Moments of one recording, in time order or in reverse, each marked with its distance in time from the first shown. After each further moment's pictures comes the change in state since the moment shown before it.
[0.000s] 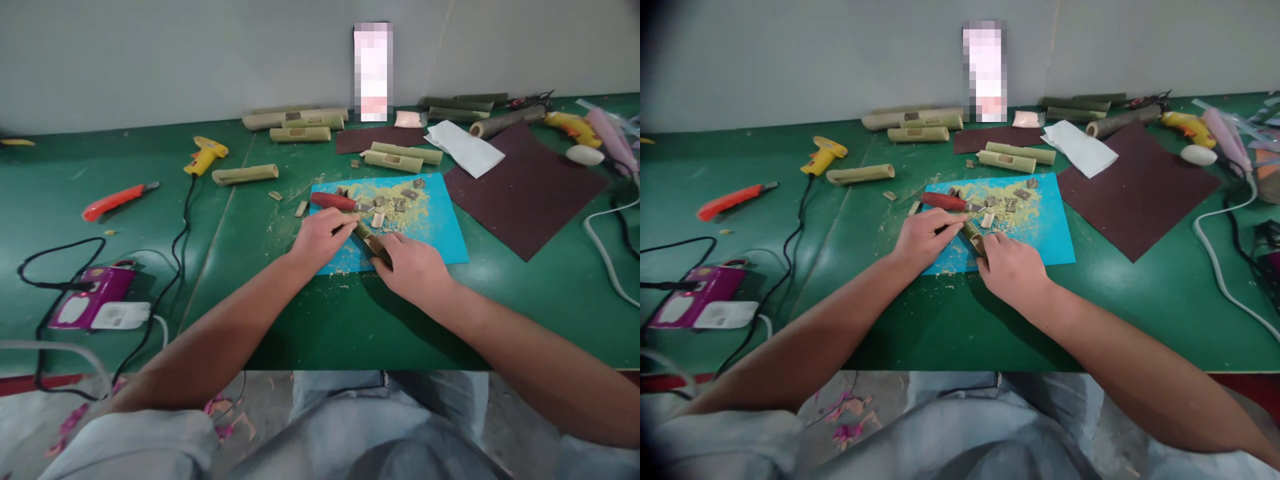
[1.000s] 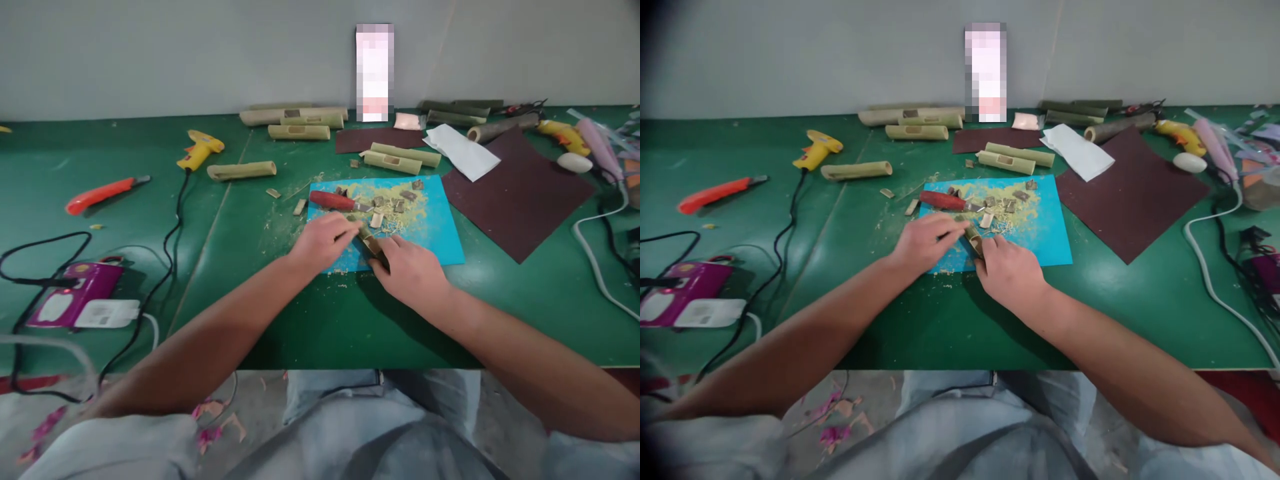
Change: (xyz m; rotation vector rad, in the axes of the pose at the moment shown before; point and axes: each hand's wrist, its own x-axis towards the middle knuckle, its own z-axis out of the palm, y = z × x) left_hand -0.005 -0.002 0.001 0.049 -0.039 0.120; right_hand -0.003 -0.004 0.001 -0.024 -0.018 0.003
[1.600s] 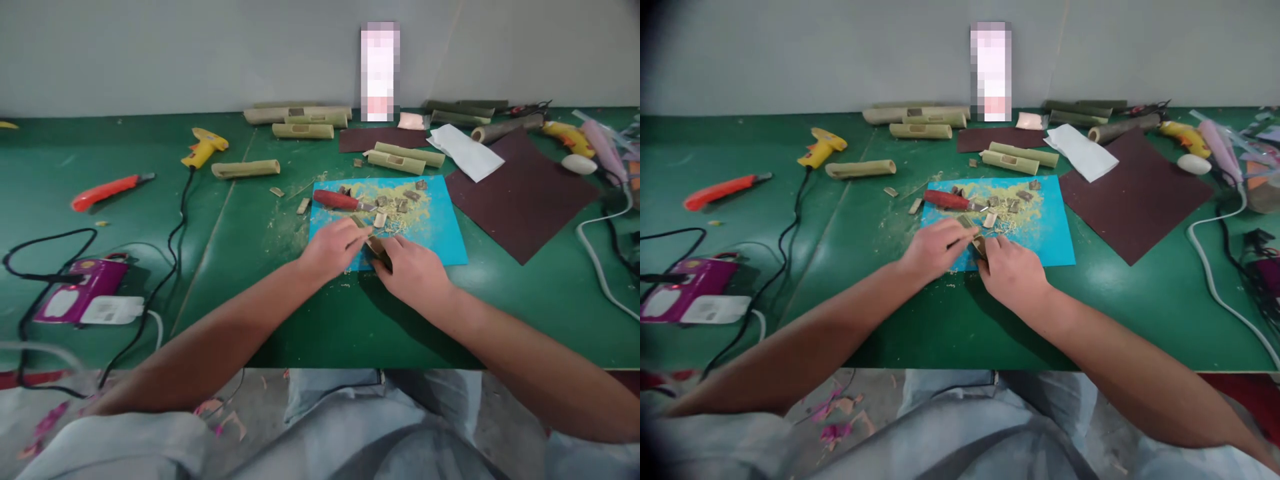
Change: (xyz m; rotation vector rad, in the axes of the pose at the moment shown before) left_hand -0.001 0.003 0.002 0.007 -0.026 0.003; right_hand -0.001 -0.002 0.000 -0.009 0.019 -0.008
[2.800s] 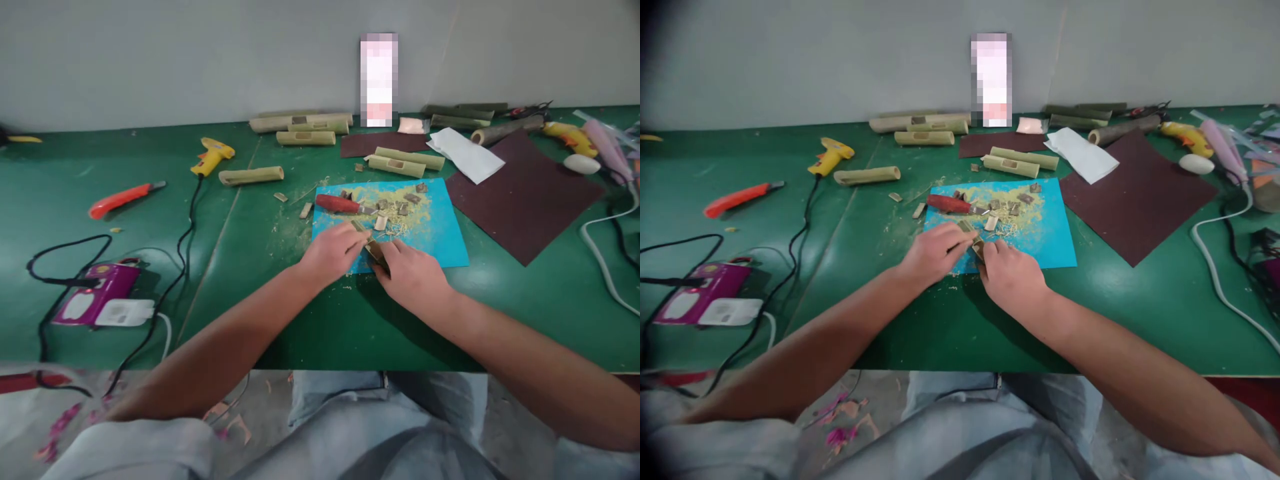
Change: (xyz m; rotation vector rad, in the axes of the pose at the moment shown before) left_hand -0.002 -0.001 -0.005 0.056 -0.007 0.015; right_hand -0.001 -0.006 -0.006 -0.017 -0.092 0.007
